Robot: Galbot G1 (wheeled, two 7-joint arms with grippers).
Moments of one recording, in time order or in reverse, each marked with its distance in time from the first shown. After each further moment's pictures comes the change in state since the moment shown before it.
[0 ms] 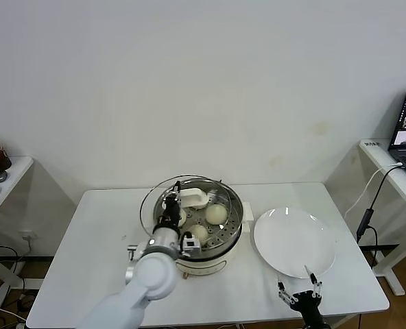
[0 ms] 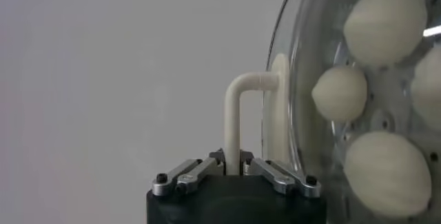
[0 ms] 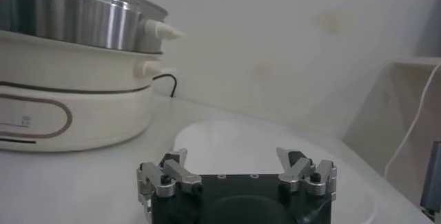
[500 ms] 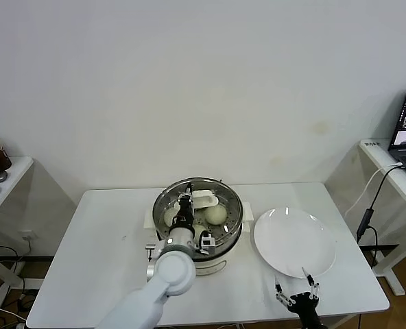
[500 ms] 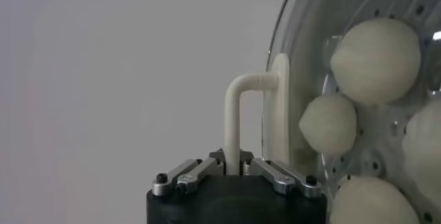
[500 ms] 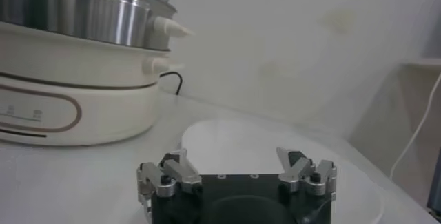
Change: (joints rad) left arm -0.027 -0.102 0.041 0.112 0.056 0.014 -0.023; right arm -0.004 0.001 -0.012 -0.006 -0.016 0.008 0.003
